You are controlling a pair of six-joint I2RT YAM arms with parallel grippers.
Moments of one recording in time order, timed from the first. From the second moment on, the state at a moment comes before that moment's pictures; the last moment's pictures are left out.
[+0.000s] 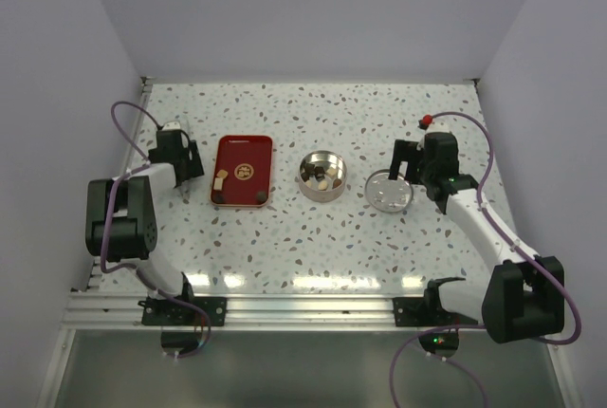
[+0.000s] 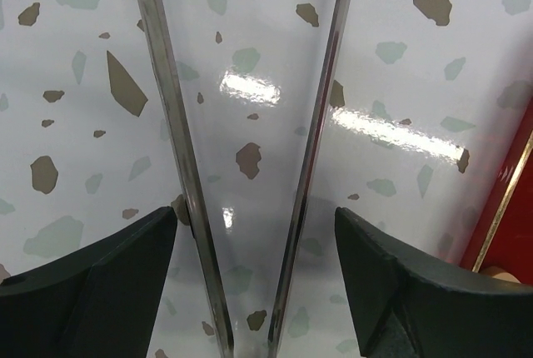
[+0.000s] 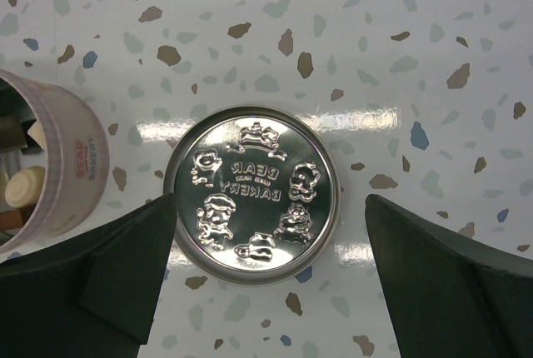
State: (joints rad) left arm 0.10 1.69 0.85 0.02 -0.21 -0.14; right arm 0.15 1.21 0.79 -0.25 0.09 0.22
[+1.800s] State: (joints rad) left arm 0.10 1.25 0.90 -0.09 0.33 -0.18; right arm 0.14 1.56 0.86 -0.39 0.28 0.28
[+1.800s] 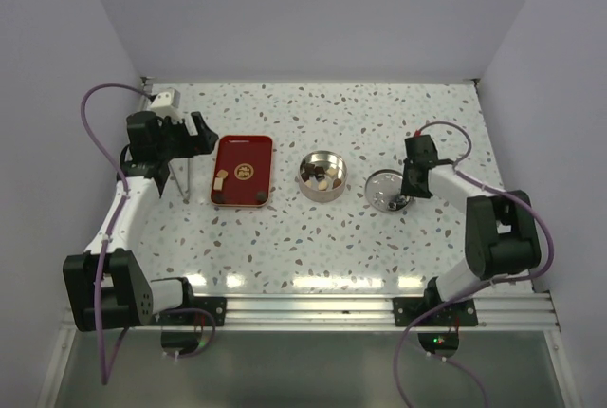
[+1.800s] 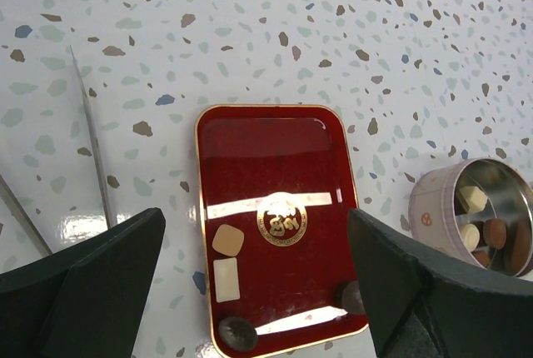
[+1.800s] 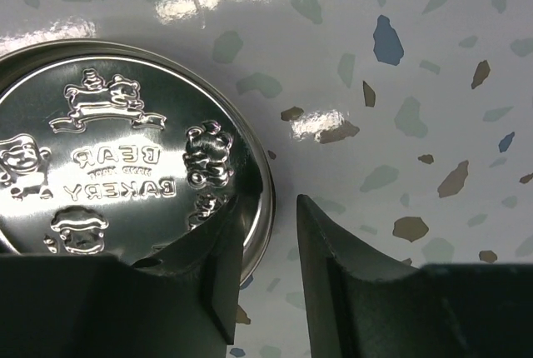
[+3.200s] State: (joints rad) left arm -0.16 1.20 0.89 0.02 0.48 -0.28; right arm 0.14 1.33 1.03 -0.60 0.29 0.29
